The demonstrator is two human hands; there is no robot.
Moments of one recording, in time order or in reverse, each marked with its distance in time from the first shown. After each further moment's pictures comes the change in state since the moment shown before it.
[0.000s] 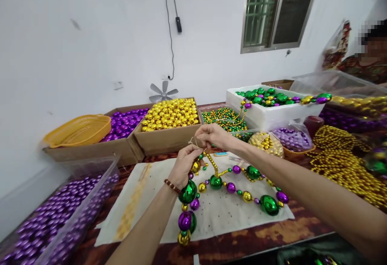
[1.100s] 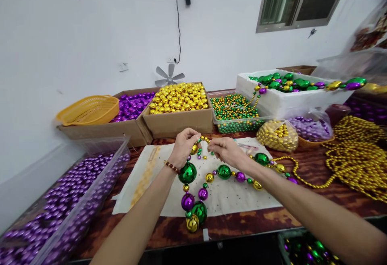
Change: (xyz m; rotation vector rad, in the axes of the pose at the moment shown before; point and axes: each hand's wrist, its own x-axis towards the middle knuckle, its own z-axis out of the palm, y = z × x) left_hand 0.004 -0.019 -0.050 0.241 0.106 0.152; right_hand -0.053 0.046 0.070 0.067 0.167 0.182
